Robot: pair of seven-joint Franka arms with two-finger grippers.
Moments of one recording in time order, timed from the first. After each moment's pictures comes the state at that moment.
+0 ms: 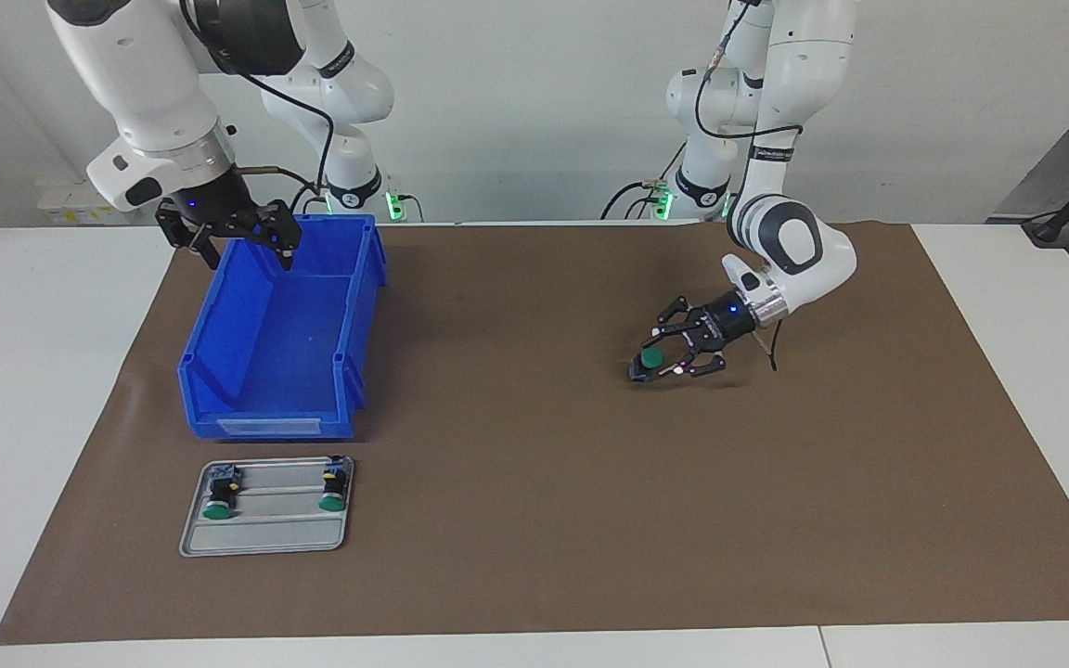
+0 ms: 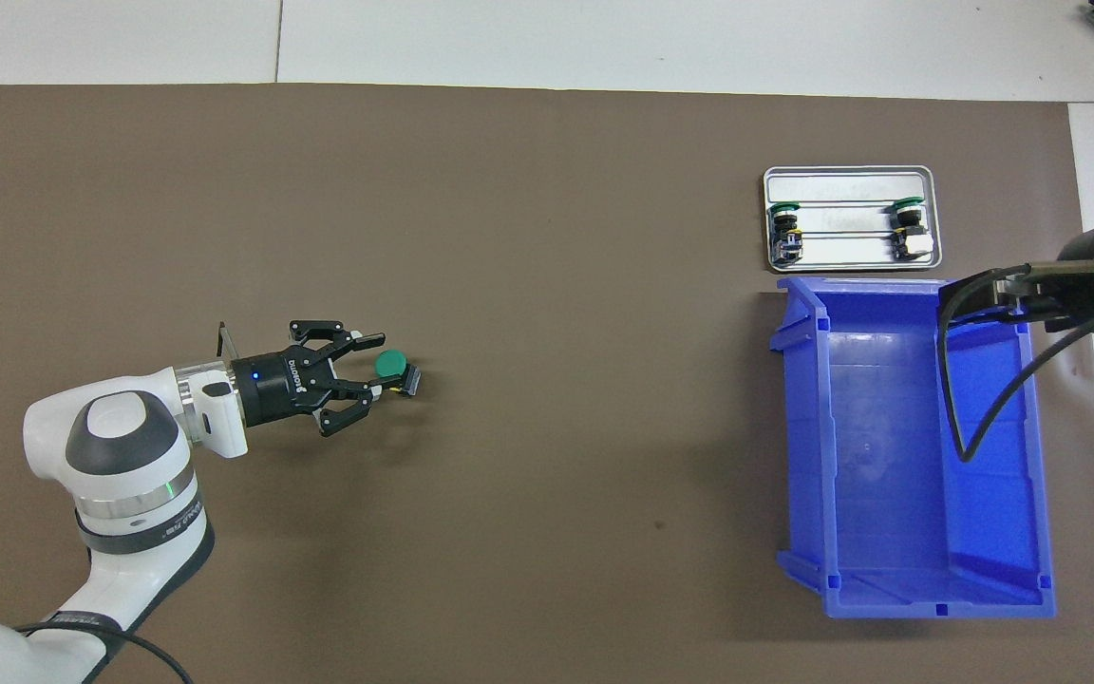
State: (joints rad) left arm -0.16 0.13 0.02 -2.36 -1.59 2.17 2.20; right arm 0.01 -0.01 0.03 -1.63 -0.01 1.59 0.08
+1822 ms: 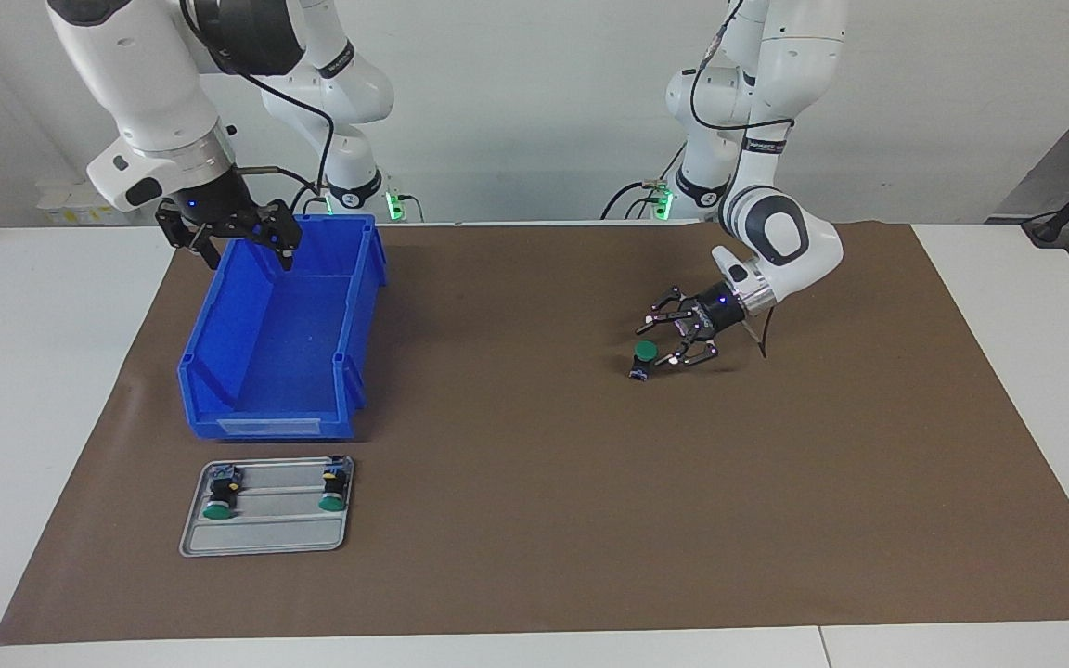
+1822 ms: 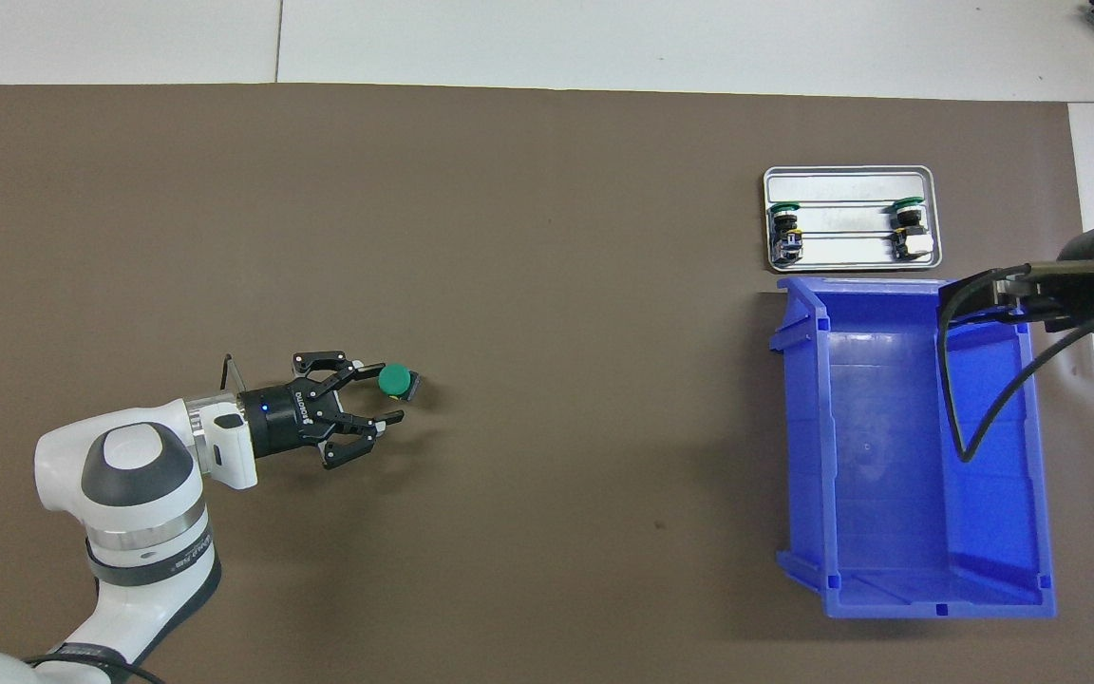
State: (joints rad) left arm -0.18 0.08 0.01 -2.45 -1.59 2.22 2.20; right arm 0.01 -0.01 0.03 -1.63 -0.01 1.59 0.08
